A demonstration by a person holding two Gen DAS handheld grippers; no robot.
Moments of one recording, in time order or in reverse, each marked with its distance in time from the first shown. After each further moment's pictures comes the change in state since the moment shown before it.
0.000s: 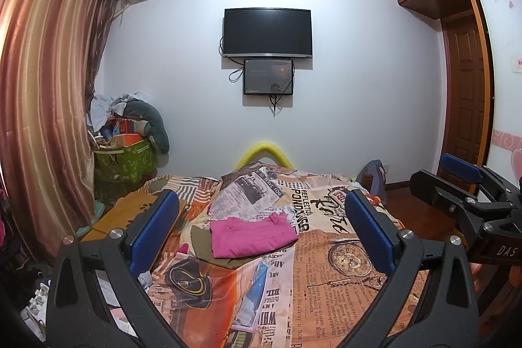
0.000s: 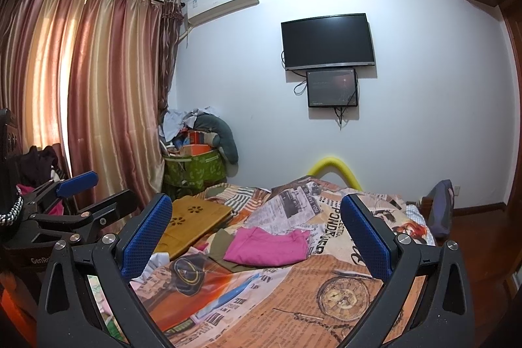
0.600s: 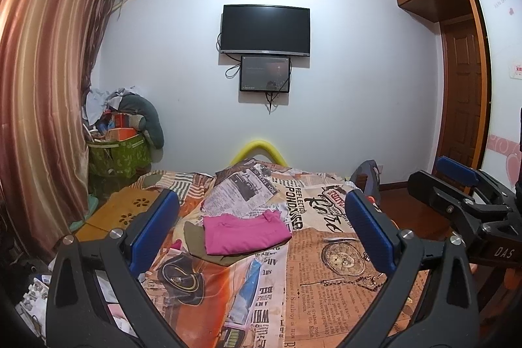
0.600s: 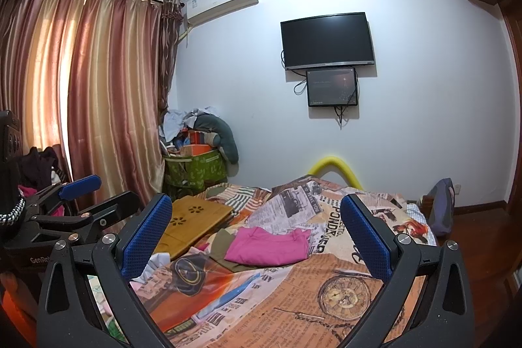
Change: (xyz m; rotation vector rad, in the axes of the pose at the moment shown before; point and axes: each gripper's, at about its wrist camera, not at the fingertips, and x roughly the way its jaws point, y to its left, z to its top) left arm 0.005 0.003 -0.001 -0.022 0.014 -0.026; right arm 0.002 -0.001 0.001 0.005 0.004 0.002
